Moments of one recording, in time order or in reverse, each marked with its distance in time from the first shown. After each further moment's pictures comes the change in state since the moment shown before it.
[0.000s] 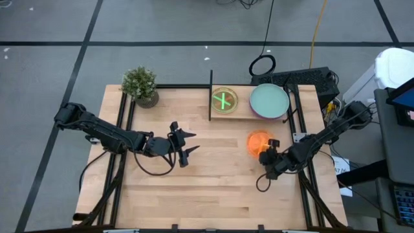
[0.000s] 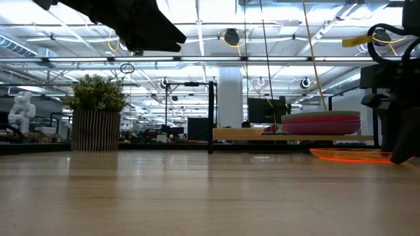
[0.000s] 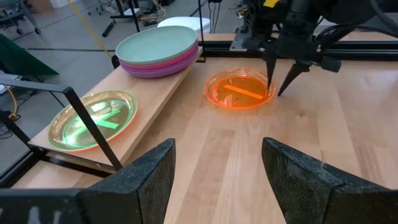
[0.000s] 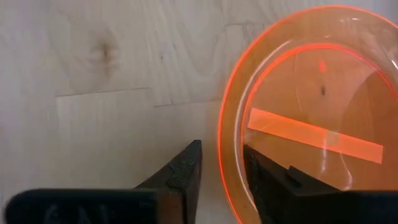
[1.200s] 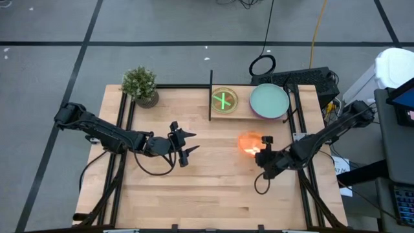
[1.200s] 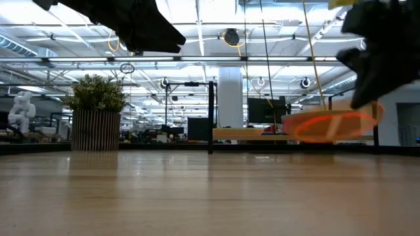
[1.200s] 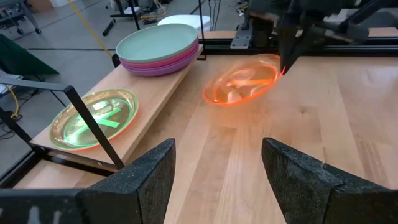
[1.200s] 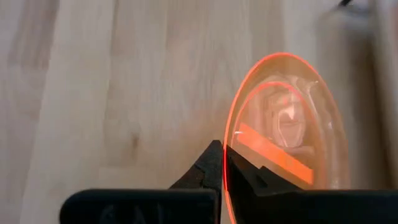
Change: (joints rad) left arm 0.003 0.000 0.000 -0.009 0.002 0.006; right arm -0.030 -0.068 0.215 -0.108 0.089 -0.272
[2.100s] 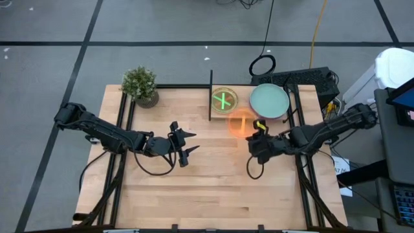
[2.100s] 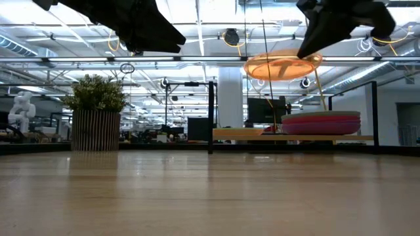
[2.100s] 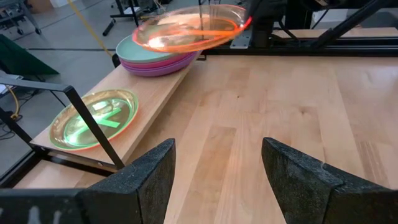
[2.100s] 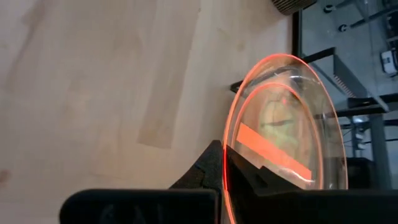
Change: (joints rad) left arm 0.000 0.000 0.000 0.000 0.000 0.001; right arm -0.203 0.000 0.288 -0.098 0.120 -0.577
